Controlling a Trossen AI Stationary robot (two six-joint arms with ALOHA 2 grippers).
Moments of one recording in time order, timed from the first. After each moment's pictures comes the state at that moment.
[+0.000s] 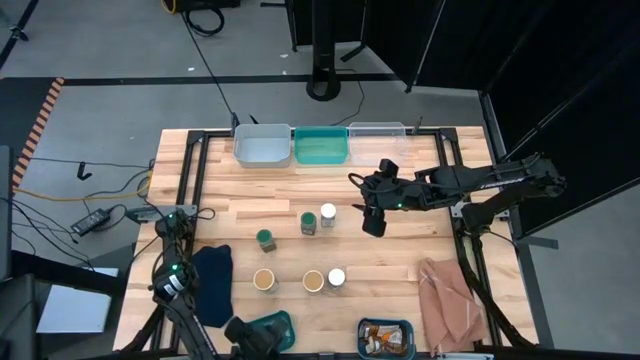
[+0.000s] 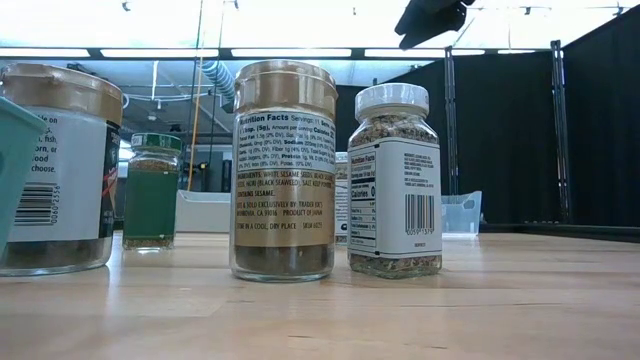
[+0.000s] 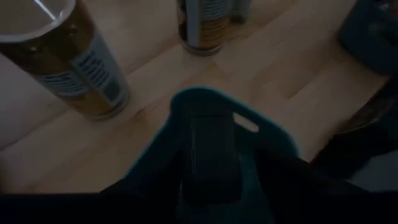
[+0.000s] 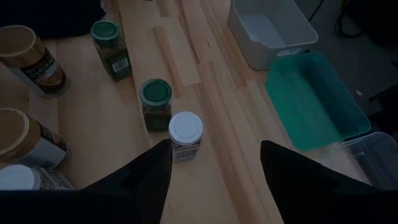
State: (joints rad) left arm -1.02 2.43 2.23 -1.57 -0.74 -2.02; right arm 0.15 1.36 1.31 -0.78 0.40 0.25
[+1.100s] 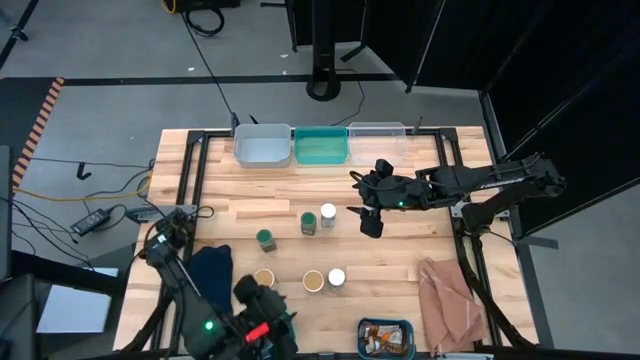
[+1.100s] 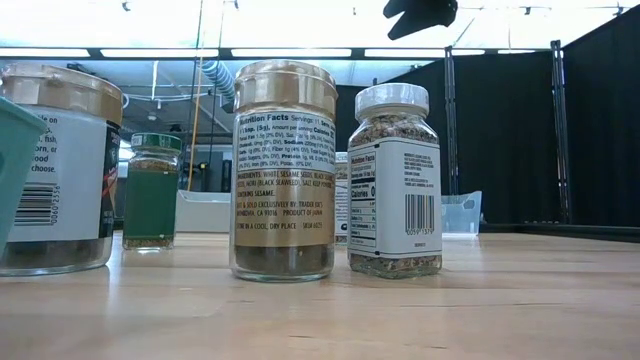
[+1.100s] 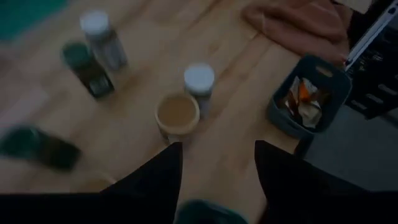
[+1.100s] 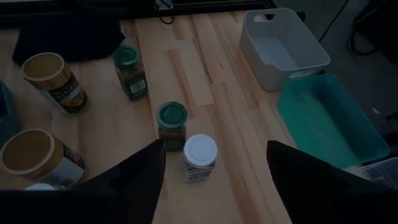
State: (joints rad) left arm -0.86 2.13 2.35 -1.57 -0.77 -1.46; right arm 0.15 1.36 1.31 -0.69 0.36 0.23
